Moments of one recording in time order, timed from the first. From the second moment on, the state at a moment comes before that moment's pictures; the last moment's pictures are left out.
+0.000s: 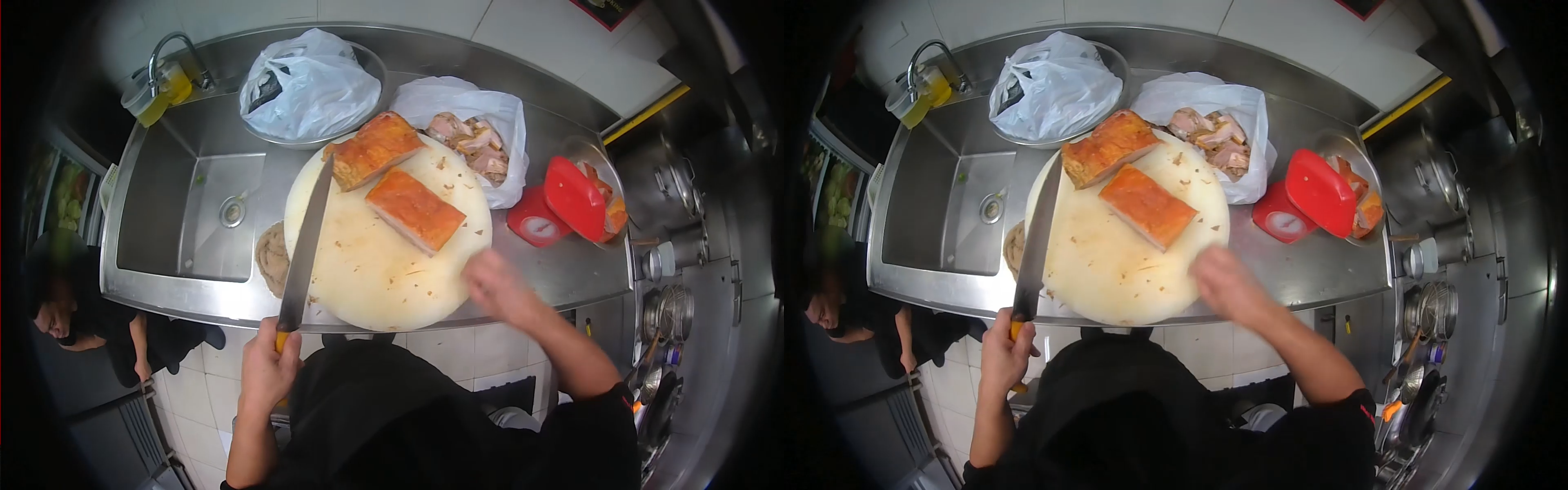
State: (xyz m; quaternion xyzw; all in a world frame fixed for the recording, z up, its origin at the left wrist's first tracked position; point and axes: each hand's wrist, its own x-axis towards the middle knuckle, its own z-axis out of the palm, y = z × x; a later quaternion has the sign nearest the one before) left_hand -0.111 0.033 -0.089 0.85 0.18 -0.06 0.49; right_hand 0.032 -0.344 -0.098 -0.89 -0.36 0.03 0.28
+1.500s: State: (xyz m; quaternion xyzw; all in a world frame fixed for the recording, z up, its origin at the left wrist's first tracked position) left_hand -0.131 0.036 0.020 0.94 0.05 -0.27 0.21; right_hand 0.063 -0.202 -0.087 -0.89 -0.34 -0.05 0.31
